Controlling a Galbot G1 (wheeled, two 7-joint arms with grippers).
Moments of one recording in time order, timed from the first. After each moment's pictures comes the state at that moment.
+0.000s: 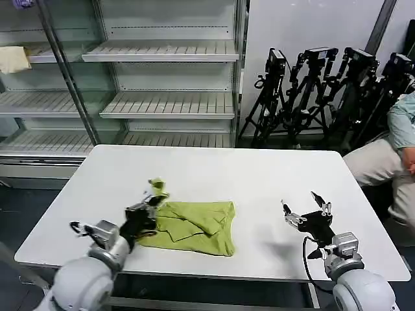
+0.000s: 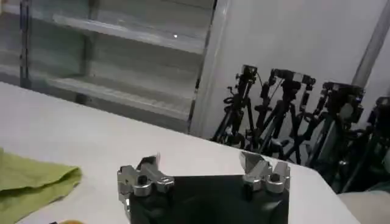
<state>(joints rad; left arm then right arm) 1.19 -0.98 -0.30 -2.21 -0.48 0.57 -0.12 -1.36 1.07 0.58 2.20 0.29 -0.44 0.03</state>
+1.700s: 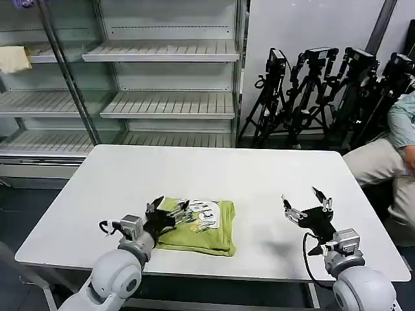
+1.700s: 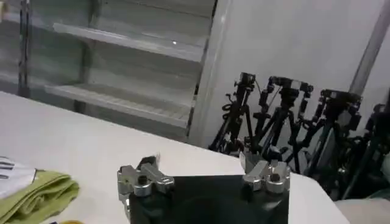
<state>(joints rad) 1.10 -1.06 -0.19 -2.06 -0.67 0.56 -0.34 -1.35 1.08 0.59 2.20 0.28 -0.44 0.03</state>
